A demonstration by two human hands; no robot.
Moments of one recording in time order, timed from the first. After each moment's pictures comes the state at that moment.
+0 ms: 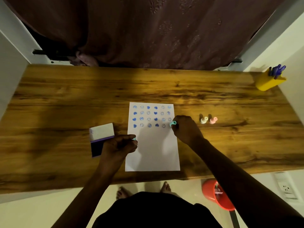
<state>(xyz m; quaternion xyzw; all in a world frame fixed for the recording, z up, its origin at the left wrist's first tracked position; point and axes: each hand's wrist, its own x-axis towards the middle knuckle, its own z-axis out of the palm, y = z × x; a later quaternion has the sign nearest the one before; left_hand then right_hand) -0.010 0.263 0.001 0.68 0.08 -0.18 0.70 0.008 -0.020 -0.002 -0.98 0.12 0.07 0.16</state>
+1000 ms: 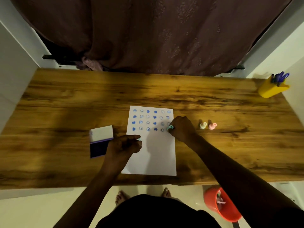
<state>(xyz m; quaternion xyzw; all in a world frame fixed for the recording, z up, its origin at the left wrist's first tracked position) -0.016 0.238 0.014 0.69 0.06 -0.18 0.70 0.030 -0.026 0.001 -0.97 0.13 0.14 0.13</state>
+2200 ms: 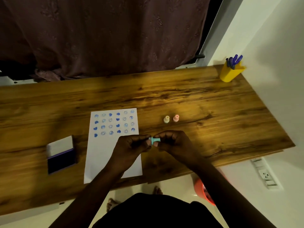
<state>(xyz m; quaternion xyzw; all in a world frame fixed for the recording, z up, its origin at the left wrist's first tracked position) -0.043 0.087 0.038 0.69 -0.11 -0.25 0.67 -0.112 -0.109 0.043 -0.75 0.09 0.03 0.65</state>
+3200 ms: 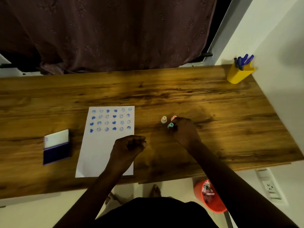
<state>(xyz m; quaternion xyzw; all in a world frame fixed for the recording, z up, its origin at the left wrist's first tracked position) -0.058 0.064 0.011 0.78 -0.03 -0.21 0.60 -0.058 -0.194 -0.012 -0.95 0.14 0.01 0.26</state>
